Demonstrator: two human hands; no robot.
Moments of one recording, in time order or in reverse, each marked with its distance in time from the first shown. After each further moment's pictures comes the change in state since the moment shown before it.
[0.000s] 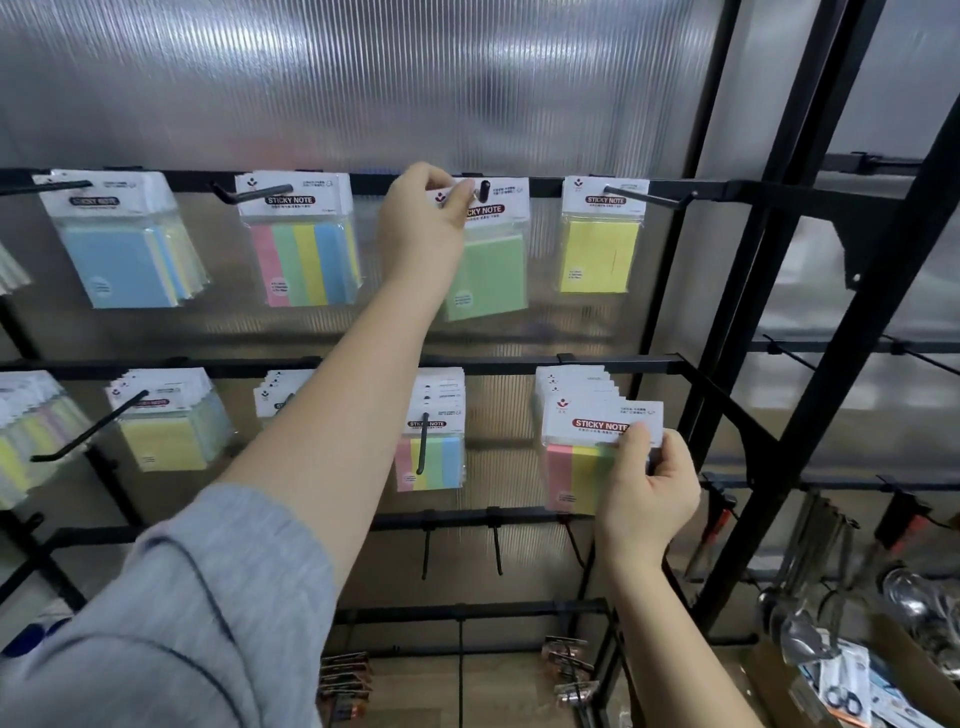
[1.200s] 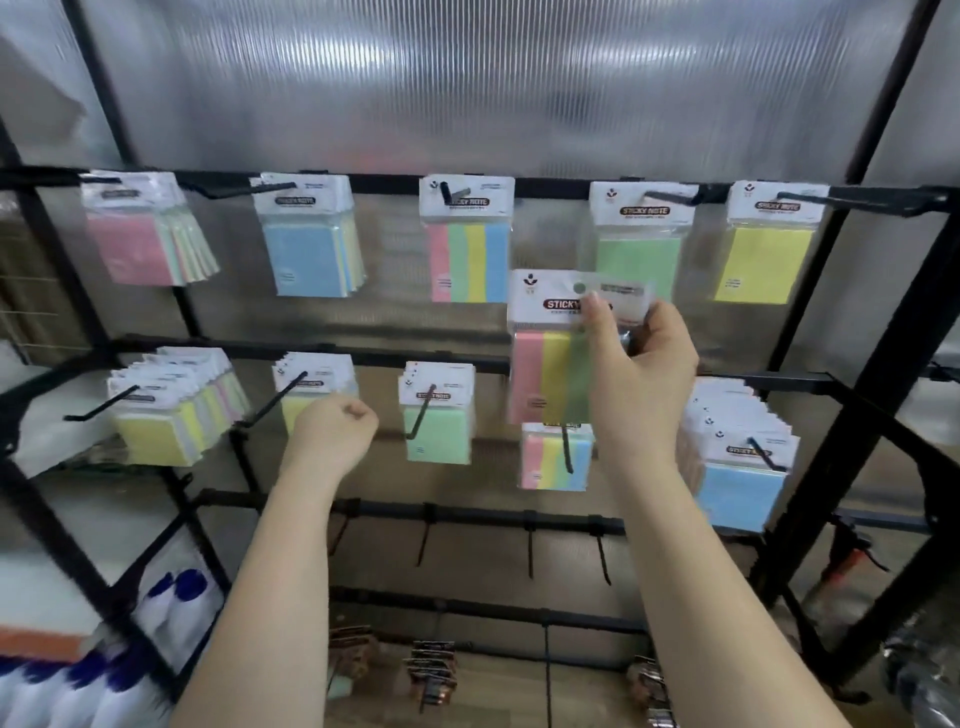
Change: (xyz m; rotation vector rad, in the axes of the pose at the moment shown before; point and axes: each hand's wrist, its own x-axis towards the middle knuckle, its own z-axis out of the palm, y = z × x) left_hand -0.084 -0.180 -0.193 0.448 -0.281 -0.582; right_hand -0.051 -0.100 0.118 0.194 -0.391 0.036
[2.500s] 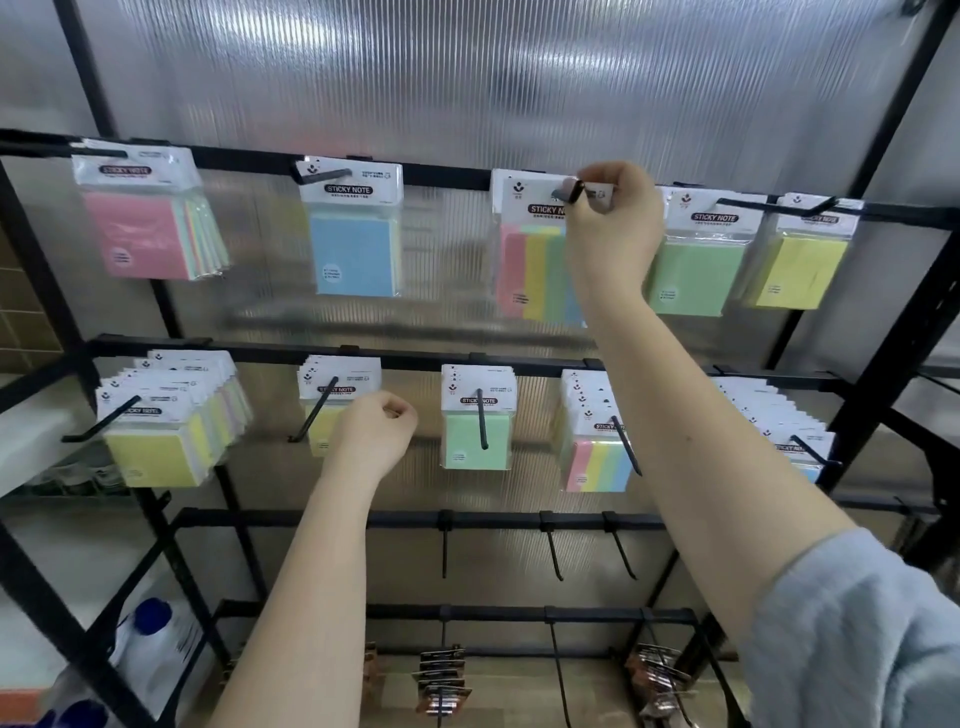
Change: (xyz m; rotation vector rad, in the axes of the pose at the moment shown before) left_hand 0.042 -0.032 -0.014 -0.143 -0.145 0.154; right_hand 0.064 -0.008 0.138 -0.238 0.096 -0.162
